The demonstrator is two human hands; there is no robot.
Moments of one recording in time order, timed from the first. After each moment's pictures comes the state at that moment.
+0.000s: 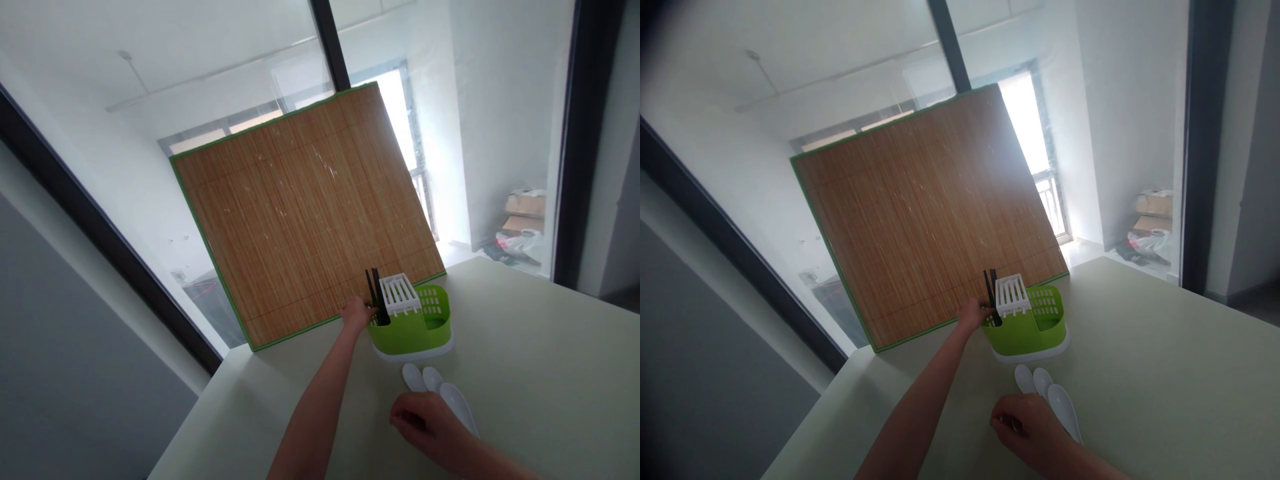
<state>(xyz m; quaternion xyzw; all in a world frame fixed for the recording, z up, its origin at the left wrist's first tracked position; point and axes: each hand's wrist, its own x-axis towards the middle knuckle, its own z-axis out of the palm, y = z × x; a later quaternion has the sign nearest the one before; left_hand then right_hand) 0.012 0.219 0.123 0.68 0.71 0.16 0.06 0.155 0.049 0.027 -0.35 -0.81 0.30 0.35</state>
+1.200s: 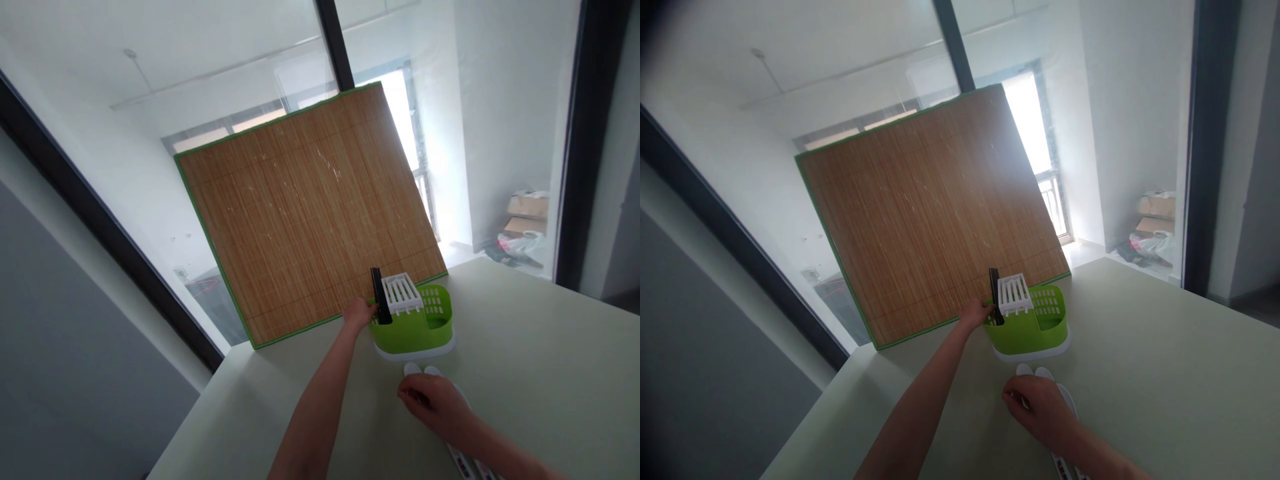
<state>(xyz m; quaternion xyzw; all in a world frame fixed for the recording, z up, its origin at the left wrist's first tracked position) 0.008 0.224 0.119 0.68 0.71 0.16 0.08 0.169 0.068 0.028 -0.42 -0.82 0.19 0.33</state>
